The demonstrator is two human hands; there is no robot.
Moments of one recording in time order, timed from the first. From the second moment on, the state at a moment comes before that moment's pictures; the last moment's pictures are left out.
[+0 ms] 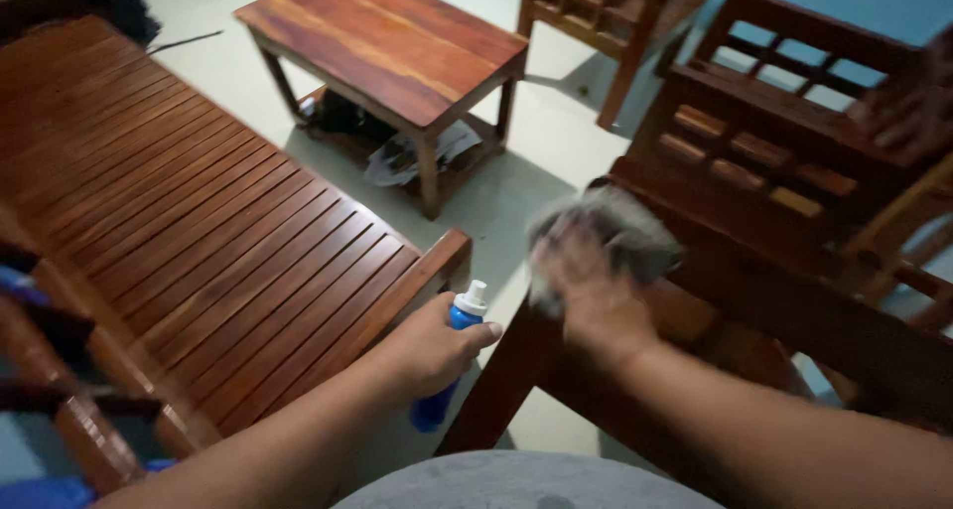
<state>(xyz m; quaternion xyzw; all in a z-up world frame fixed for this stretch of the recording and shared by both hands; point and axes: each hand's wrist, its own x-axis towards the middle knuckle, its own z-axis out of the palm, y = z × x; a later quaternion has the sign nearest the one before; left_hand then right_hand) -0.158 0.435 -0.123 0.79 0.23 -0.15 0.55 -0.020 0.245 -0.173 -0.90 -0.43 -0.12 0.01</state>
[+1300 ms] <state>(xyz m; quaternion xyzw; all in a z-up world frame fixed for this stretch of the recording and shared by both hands) -0.157 0.488 -0.154 0.74 0.26 -0.07 0.62 -0.013 0.320 -0.215 -0.72 -0.59 0.10 -0.36</state>
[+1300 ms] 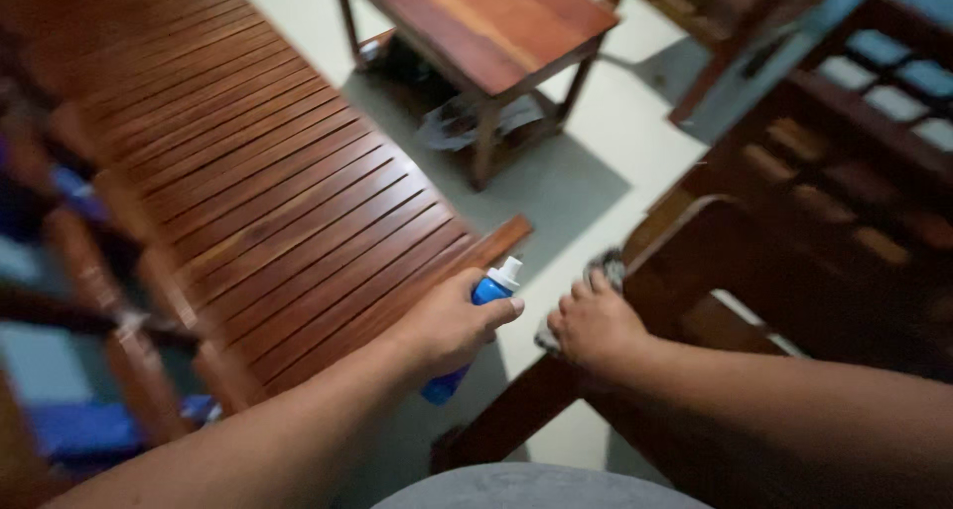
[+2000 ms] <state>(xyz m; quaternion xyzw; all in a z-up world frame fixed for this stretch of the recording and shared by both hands) -0.089 0.340 -0.070 0.37 0.16 -0.28 0.87 -0.042 0.055 -0.136 -0.98 -0.13 -0.02 -0.13</state>
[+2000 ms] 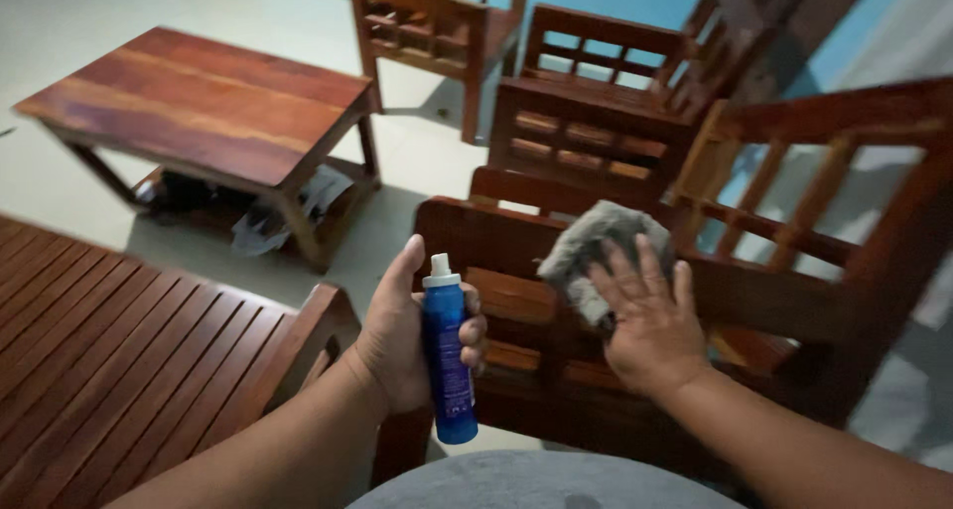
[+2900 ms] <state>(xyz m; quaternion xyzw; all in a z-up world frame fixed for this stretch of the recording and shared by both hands) -0.074 0.173 -0.044 0.69 0.20 -0.25 0.65 -0.093 -0.118 -0.170 -0.98 0.09 -0.13 0.07</state>
